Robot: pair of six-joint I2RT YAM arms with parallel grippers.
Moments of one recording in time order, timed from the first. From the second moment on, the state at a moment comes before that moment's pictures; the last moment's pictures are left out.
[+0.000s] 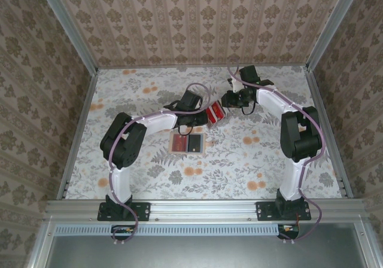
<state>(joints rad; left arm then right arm) -0.70 1.97 1.28 -0.18 0.20 -0.64 0.22 1.94 1.49 -0.59 -0.41 0.19</state>
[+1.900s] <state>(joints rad) -0.70 2.04 1.29 -0.17 0.21 -0.64 0.23 2.00 1.55 -0.65 -0.41 0.18</state>
